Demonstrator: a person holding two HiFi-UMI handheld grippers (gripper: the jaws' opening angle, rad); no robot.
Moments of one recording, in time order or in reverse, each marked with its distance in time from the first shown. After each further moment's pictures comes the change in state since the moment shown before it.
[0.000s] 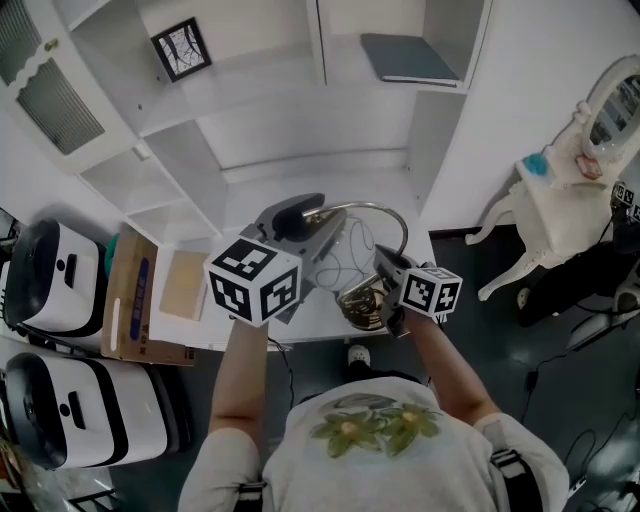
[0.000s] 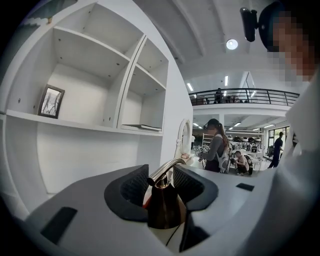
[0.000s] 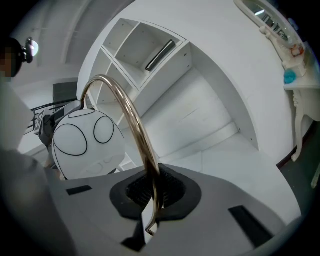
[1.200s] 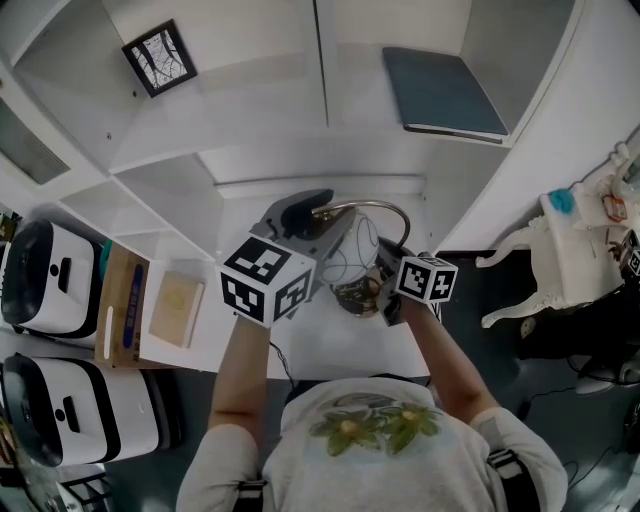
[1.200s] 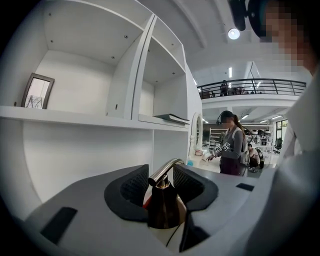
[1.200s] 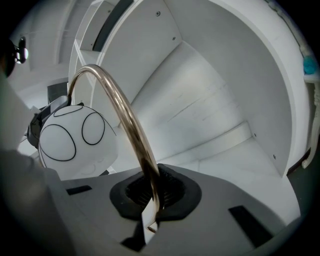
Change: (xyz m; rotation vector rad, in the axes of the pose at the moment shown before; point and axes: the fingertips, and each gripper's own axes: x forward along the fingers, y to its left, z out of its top) left arm 0.123 0.108 0.015 0.050 0.034 0.080; right arm 0.135 -0.099 0.073 0.026 0.078 0.032
